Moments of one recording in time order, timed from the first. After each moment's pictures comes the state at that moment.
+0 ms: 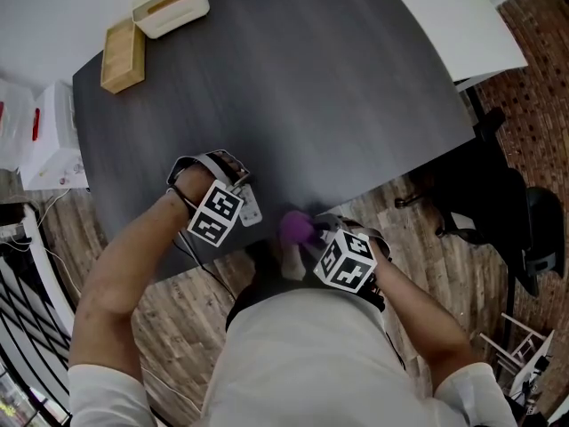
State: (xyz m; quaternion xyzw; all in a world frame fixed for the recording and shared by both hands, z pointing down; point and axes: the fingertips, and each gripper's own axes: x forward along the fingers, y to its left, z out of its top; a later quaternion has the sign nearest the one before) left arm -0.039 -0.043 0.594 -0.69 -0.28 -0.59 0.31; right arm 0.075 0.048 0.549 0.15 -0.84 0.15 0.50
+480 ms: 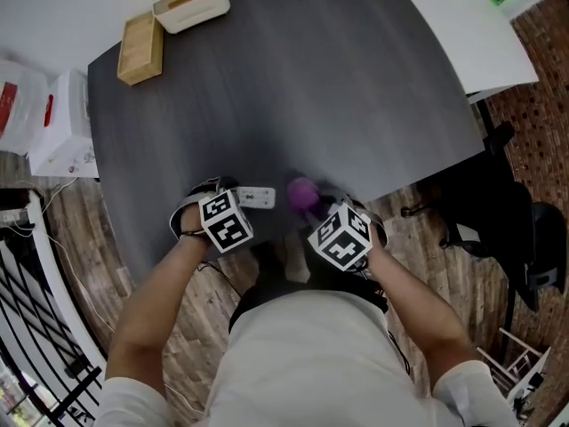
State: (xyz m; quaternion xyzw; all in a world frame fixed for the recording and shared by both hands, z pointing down) left arm -0.062 -0.048 0.589 -0.78 0.11 -0.61 -0.07; right arm 0.074 -0.028 0.549 0.26 -0.82 0.15 0.49
